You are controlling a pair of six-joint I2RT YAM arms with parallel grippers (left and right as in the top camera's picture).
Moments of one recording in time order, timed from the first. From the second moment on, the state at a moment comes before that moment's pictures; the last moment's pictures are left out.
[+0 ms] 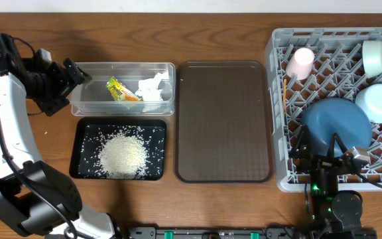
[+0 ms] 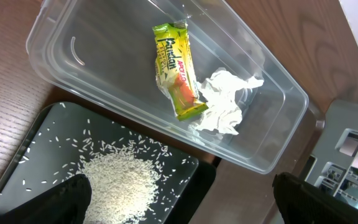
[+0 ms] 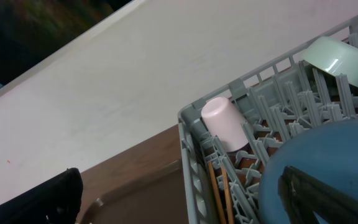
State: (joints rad) left arm 0.44 1.75 1.67 -1.27 0.49 -0.22; right arm 0.16 0.06 0.11 -0.02 0.19 0.54
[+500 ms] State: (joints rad) left arm 0.44 1.75 1.67 -1.27 0.49 -0.22; right arm 0.16 0.06 0.11 -0.02 0.18 0.54
